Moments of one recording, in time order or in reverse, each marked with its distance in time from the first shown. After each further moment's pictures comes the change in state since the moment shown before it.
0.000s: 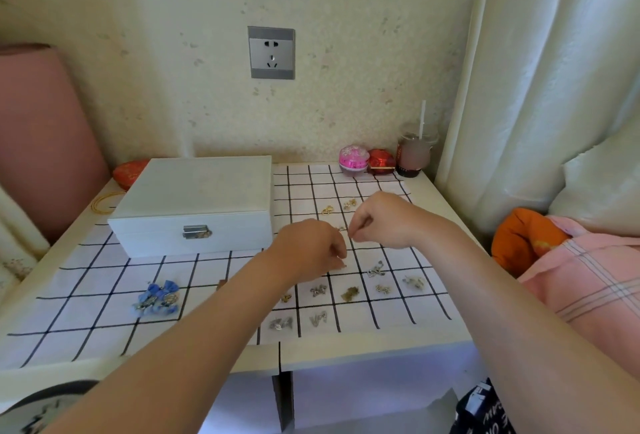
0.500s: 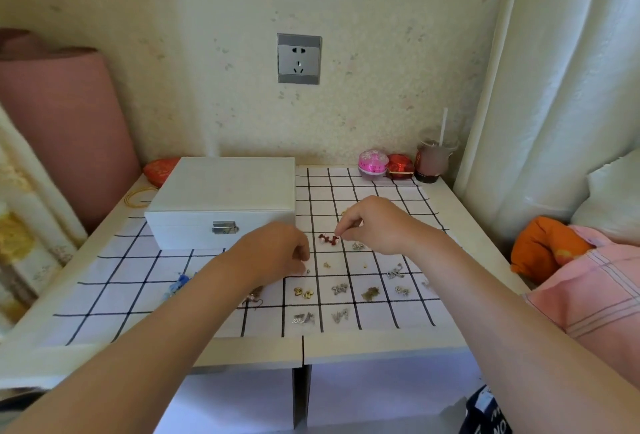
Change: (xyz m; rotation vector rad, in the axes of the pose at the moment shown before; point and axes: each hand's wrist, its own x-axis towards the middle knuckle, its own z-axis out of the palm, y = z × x) left_hand -0.052 -0.057 -0.022 -0.047 -0.045 -0.133; right_hand 0.014 -0.030 0.026 0.088 0.055 -0.103
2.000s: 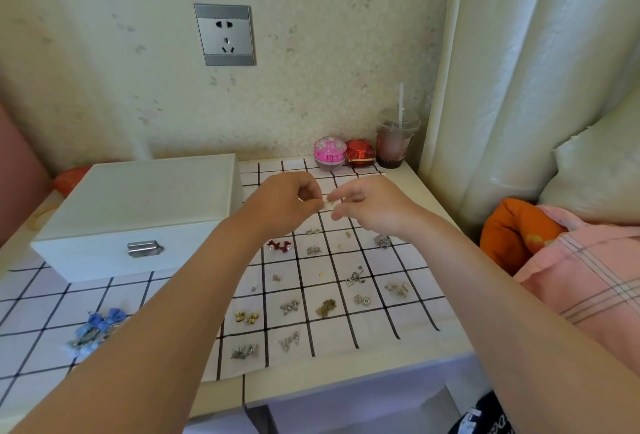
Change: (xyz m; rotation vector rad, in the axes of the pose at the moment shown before) left_hand 0.113 0.059 -0.002 -0.359 0.245 0.103; right_hand 0.006 0.073 -0.032 0.330 0.174 0.155
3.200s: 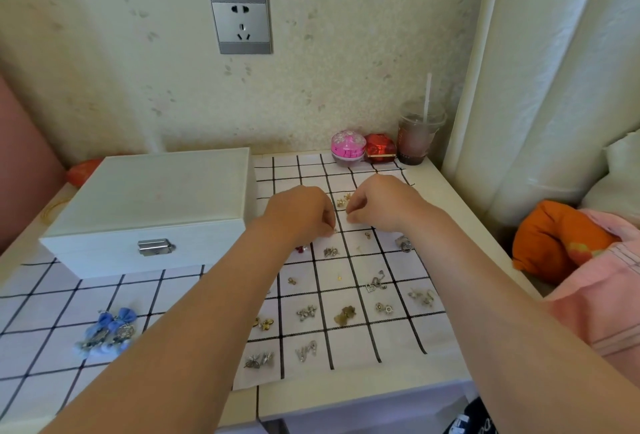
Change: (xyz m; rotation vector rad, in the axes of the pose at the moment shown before) left_hand 0.015 -0.016 0.018 0.431 -0.209 -0.110; right_hand 0.038 0.008 0.013 -0.573 -0.011 0.011
